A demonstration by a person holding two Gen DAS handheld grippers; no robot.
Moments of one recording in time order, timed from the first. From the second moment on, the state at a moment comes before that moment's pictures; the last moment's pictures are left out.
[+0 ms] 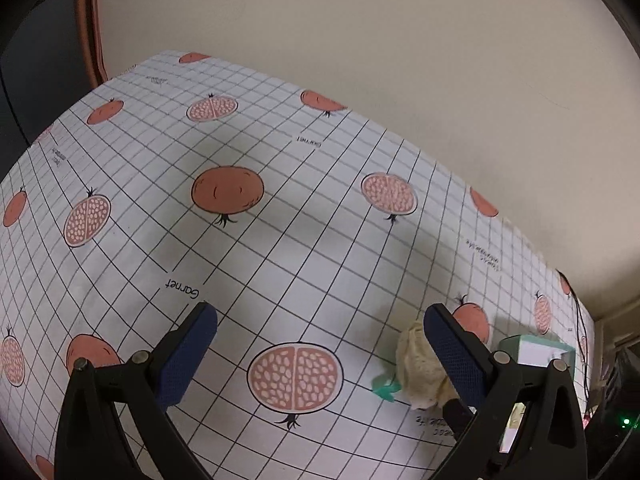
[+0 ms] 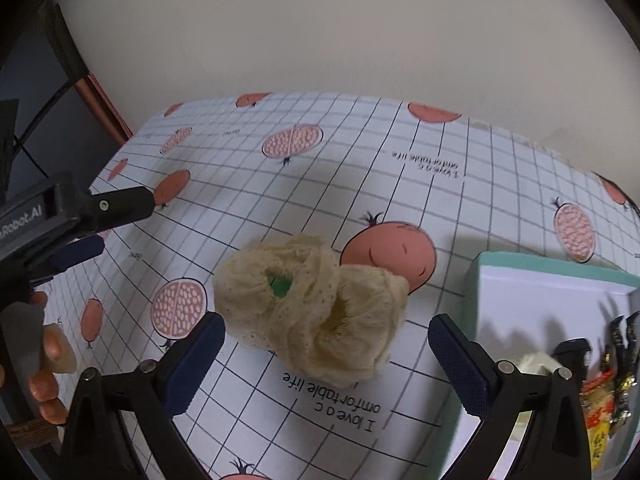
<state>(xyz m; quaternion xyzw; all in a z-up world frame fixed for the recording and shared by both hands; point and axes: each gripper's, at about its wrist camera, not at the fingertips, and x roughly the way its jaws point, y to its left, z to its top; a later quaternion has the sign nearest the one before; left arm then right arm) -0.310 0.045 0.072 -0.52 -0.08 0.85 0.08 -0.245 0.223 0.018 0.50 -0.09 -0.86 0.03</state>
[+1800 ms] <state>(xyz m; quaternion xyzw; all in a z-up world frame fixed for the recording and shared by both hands) -0.285 0.108 0.015 -0.56 -0.01 0.82 0.13 -0.225 0.288 0.042 0.47 -0.15 -0.87 0.00</state>
